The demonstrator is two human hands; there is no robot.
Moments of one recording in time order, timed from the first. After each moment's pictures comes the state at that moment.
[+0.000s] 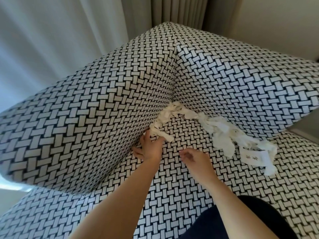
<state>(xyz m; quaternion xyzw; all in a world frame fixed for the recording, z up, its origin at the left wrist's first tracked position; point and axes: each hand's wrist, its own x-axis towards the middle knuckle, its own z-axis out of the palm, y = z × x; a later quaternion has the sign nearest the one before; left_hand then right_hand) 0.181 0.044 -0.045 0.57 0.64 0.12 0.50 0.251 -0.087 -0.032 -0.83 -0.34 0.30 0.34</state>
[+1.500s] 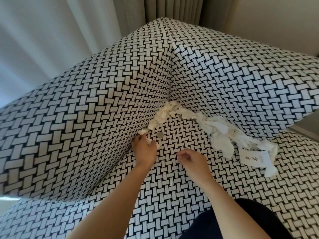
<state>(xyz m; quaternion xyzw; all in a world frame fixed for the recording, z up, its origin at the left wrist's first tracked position) 0.172 0.056 -0.063 0.69 0.57 0.15 0.42 0.259 -0.080 -0.054 -0.81 -0.29 0.31 0.39</state>
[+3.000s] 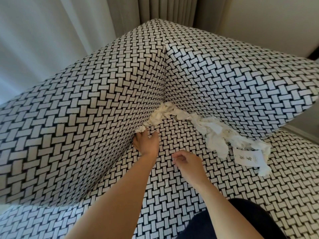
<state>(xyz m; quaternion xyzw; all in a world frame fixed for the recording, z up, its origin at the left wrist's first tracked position) 0.211 0.060 -0.067 0.63 0.61 0.15 0.46 0.259 -0.080 -0.059 -0.81 -0.29 0.31 0.41</state>
